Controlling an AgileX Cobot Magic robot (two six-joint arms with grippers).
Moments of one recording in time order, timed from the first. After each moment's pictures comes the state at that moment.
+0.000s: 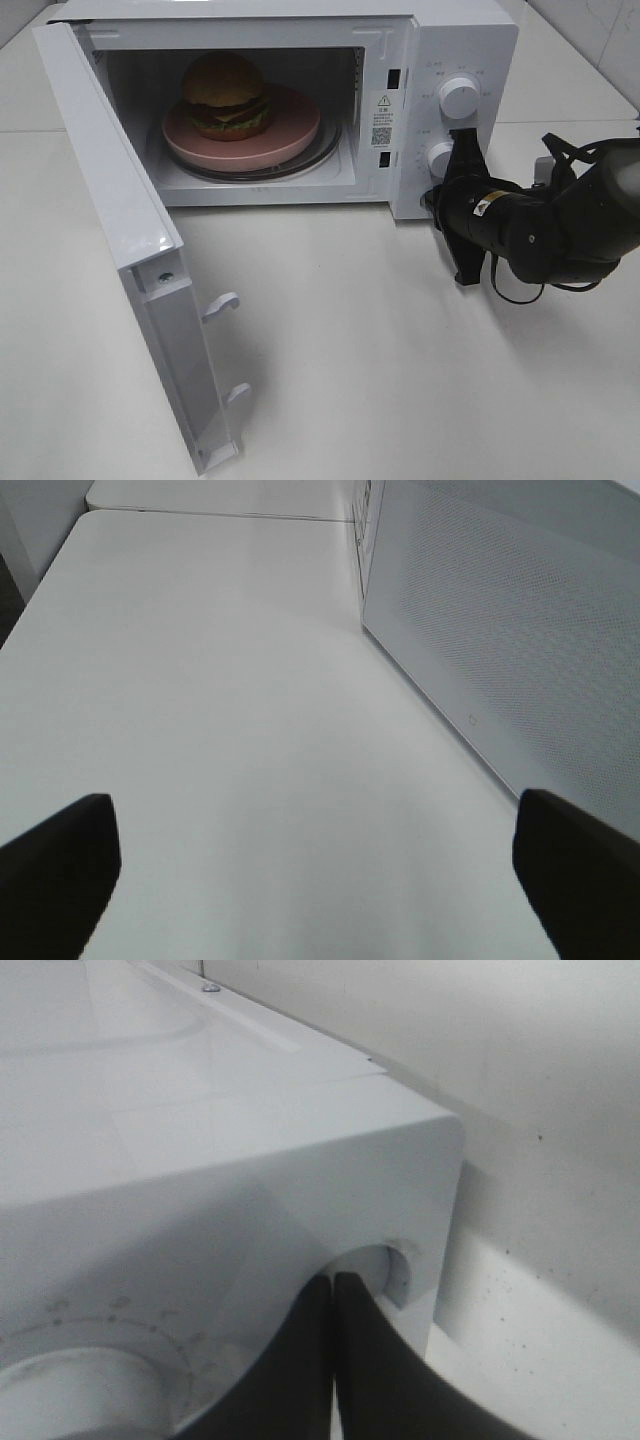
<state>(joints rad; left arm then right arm) 0.00 0.00 -0.52 -0.06 1.09 0.01 0.37 2.07 -0.78 0.22 -0.80 1.45</state>
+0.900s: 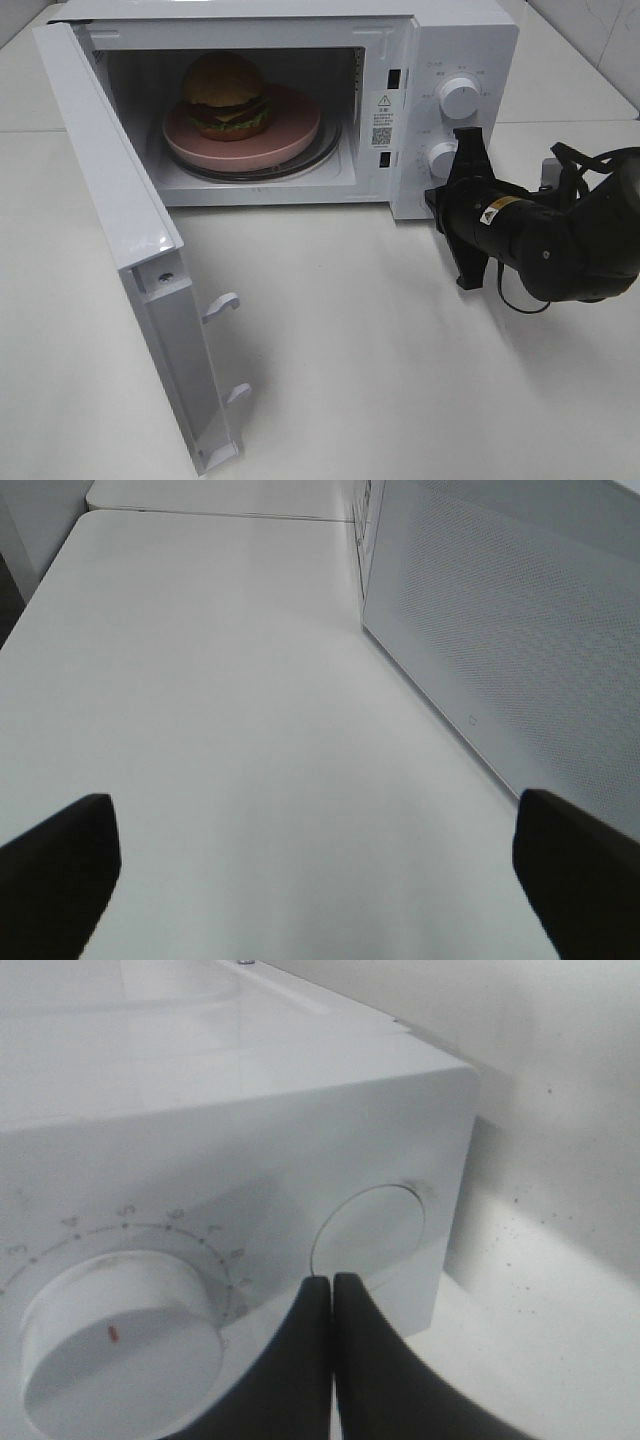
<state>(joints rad) 0.00 0.00 -0.52 -0.06 1.09 0.01 0.39 2.03 -0.70 0.20 -0.87 1.47</state>
